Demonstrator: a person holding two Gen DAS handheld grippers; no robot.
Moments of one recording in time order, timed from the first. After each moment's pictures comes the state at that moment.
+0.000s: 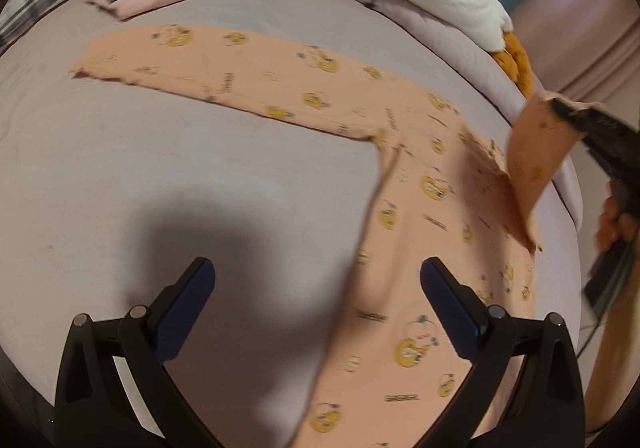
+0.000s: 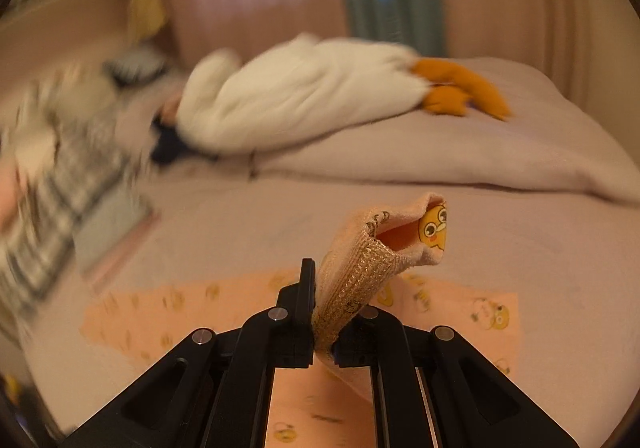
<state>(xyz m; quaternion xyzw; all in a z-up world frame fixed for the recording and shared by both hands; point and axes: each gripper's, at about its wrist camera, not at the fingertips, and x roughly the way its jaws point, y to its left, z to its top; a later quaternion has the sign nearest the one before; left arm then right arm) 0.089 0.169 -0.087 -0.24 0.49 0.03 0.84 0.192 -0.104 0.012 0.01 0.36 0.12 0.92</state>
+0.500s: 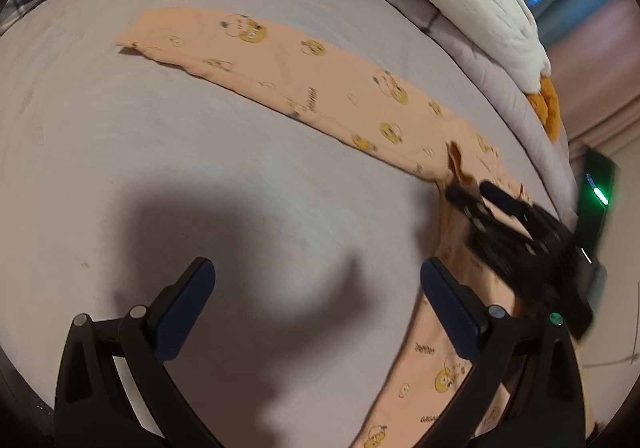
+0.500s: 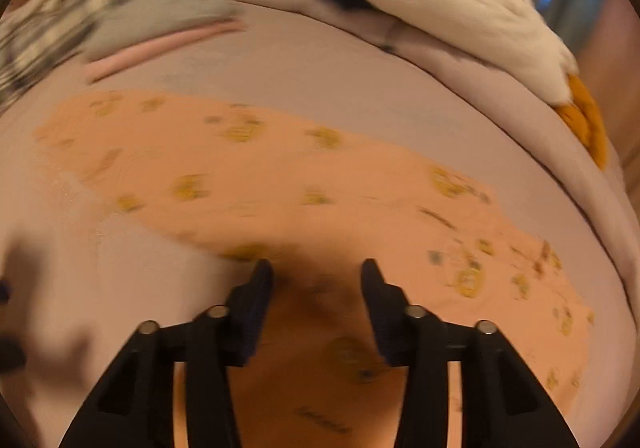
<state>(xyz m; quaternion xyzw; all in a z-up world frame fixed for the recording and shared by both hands) 0.087 0.231 -0.098 -0.30 0.48 0.07 0.82 0.167 0.040 -0.100 -0.23 0.43 0.20 0.85</state>
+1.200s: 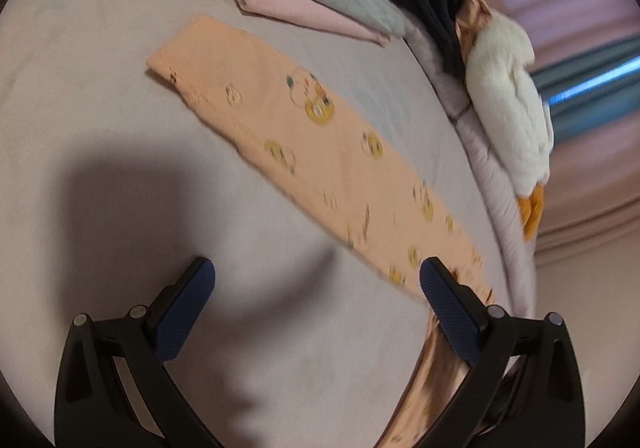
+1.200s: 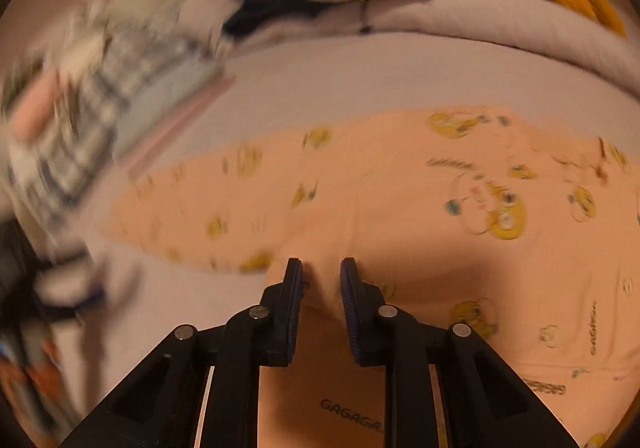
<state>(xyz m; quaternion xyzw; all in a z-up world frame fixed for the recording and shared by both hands) 0.114 0.318 -0.117 -0.46 0.40 0.09 0.79 0.182 -0.012 -0.103 -0.01 0.47 0.26 0.84</state>
